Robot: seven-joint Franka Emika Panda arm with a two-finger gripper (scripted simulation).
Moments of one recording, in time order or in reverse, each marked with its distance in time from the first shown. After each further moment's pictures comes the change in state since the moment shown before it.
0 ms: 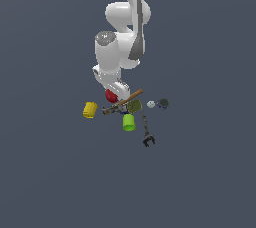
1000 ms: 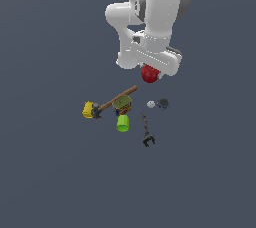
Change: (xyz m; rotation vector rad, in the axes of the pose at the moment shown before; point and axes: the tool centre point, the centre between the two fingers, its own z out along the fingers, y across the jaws) arm -0.113 -0.126 -0.141 -0.005 0.003 -0.004
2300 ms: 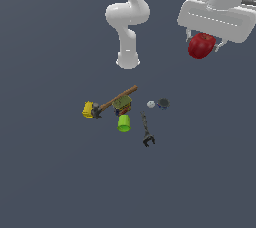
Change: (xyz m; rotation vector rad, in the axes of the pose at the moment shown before) arm -0.094 -0.121 -0.128 0.004 -0.005 0.000
